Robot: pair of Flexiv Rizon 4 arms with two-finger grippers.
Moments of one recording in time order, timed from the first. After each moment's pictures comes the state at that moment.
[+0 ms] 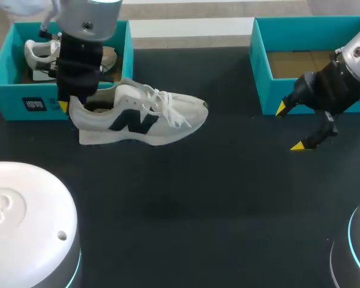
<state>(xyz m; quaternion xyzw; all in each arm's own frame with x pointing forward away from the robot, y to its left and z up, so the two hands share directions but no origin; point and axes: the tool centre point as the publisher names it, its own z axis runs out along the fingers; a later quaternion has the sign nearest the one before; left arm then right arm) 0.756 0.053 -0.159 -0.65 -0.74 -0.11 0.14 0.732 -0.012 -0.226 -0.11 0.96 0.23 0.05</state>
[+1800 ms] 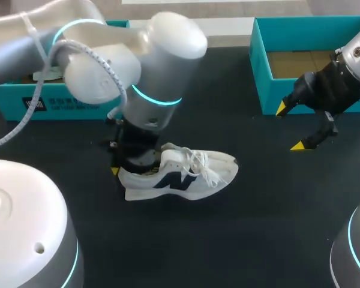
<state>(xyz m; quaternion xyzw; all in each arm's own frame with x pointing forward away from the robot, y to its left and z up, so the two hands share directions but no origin) 0.702 -0.027 -0.312 -0.63 -0.75 -0.14 0.14 0.732 -0.012 -0.226 -0.11 0.96 0.23 0.05</state>
